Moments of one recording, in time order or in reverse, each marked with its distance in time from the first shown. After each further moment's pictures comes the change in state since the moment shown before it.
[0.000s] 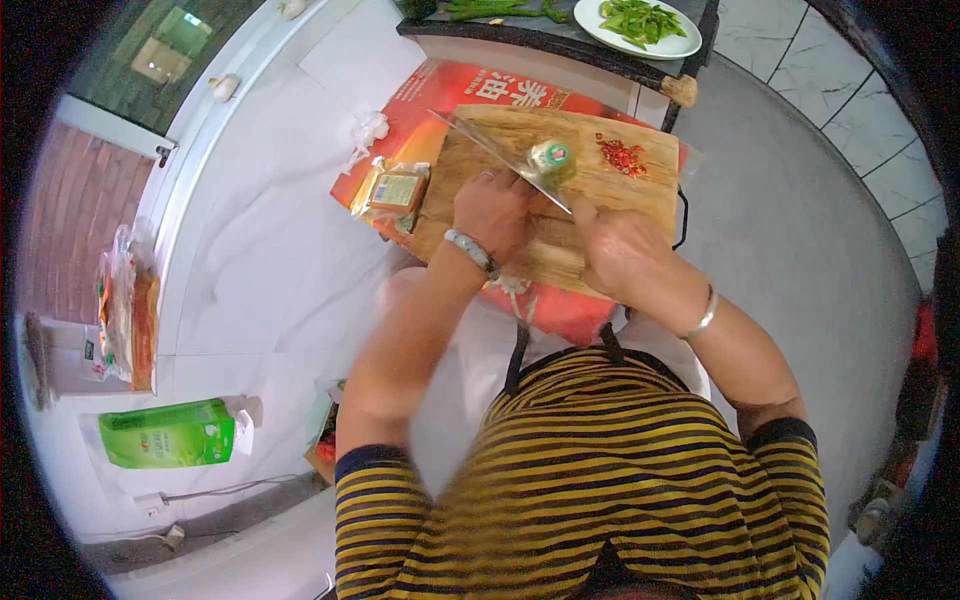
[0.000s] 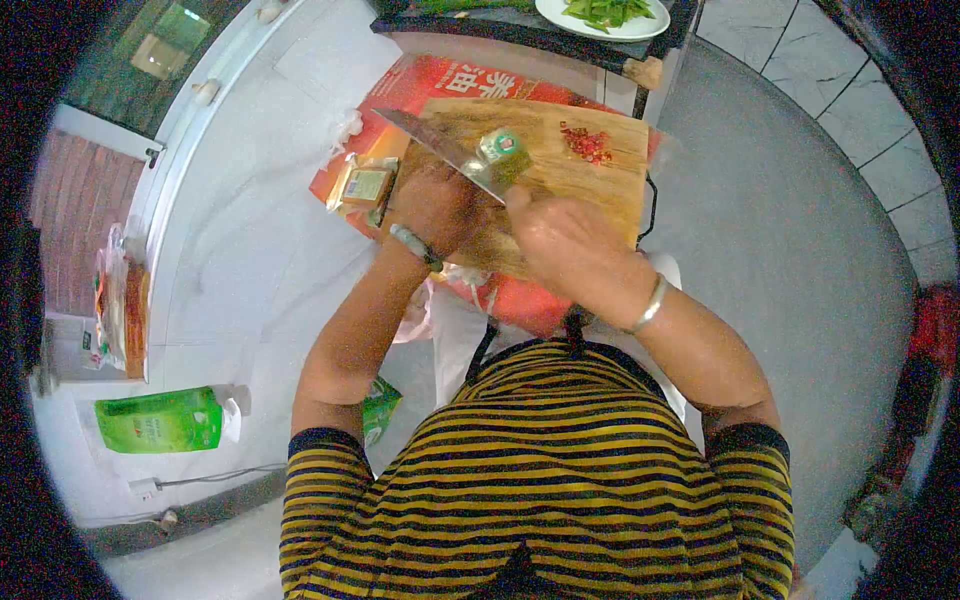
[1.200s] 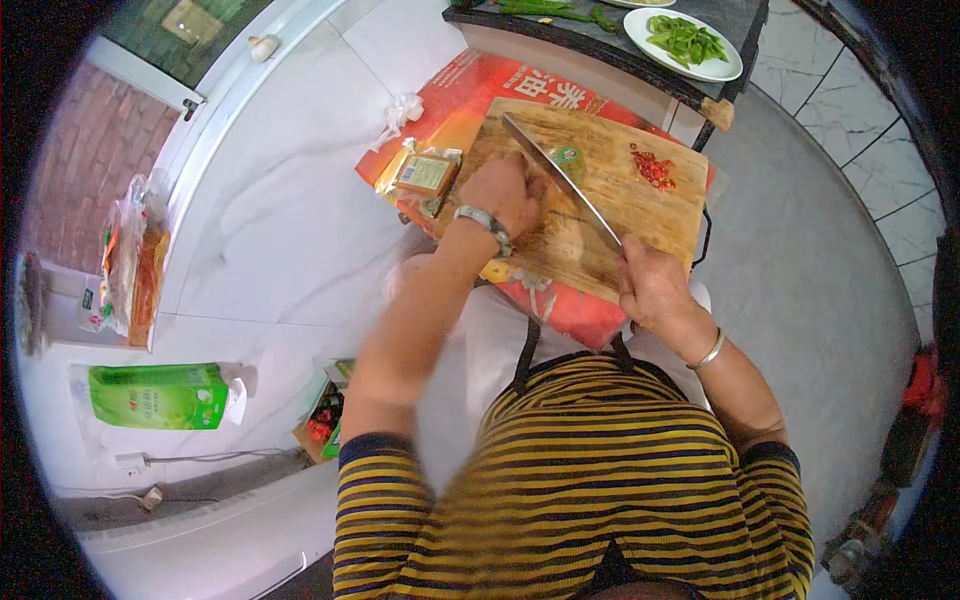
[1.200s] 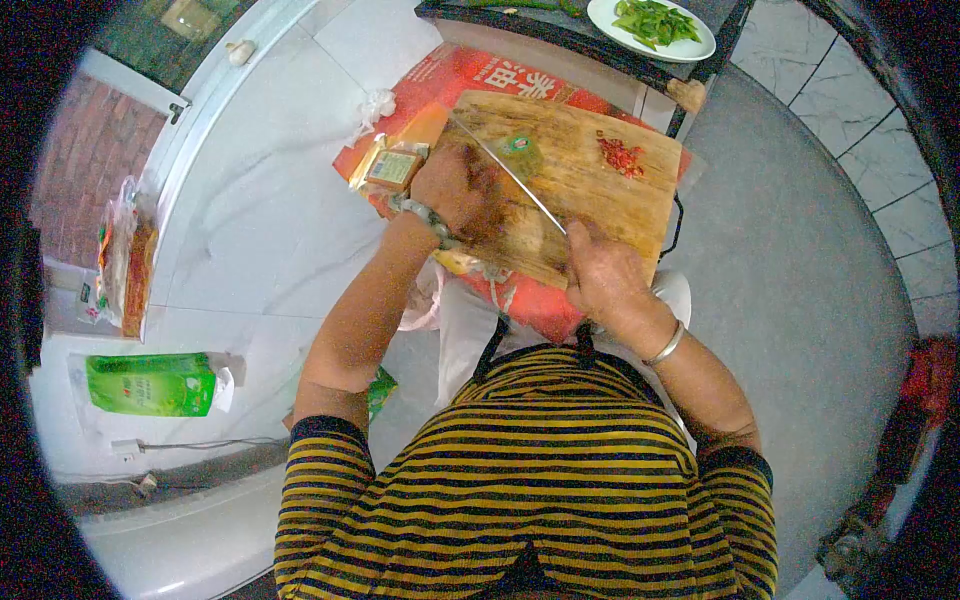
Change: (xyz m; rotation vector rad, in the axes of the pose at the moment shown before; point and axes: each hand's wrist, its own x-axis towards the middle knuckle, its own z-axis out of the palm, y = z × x) left_hand -0.001 -0.031 0.004 -0.133 -0.205 -0.535; right_hand -0.034 0.017 0.051 0.038 0.048 0.116
